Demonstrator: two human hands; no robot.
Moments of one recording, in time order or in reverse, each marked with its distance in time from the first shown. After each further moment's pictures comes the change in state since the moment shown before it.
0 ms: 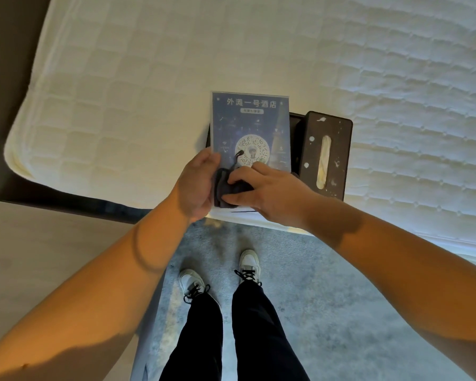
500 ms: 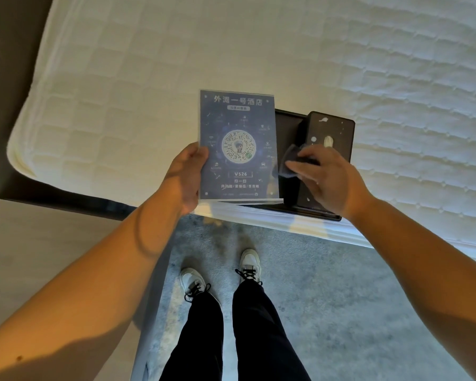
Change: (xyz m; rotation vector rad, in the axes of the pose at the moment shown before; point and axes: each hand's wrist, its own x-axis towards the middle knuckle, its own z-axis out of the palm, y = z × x) left_hand 0.002 0.012 -0.013 0.019 0.251 -0.026; right_hand -0.066 0.058 -0.004 -0.031 0.135 0.414
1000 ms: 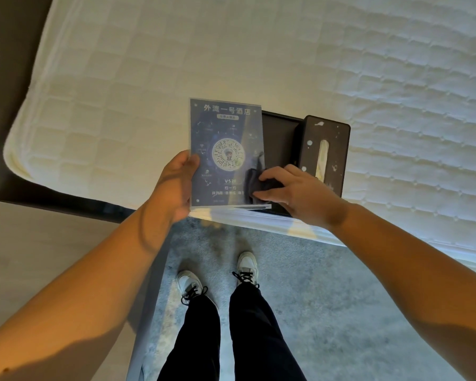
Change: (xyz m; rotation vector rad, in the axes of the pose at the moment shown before) left_hand -0.004 -0.005 -0.009 0.009 -0.033 0.046; right_hand 0.011 -0.026 0.013 0.024 -0.222 -0.268
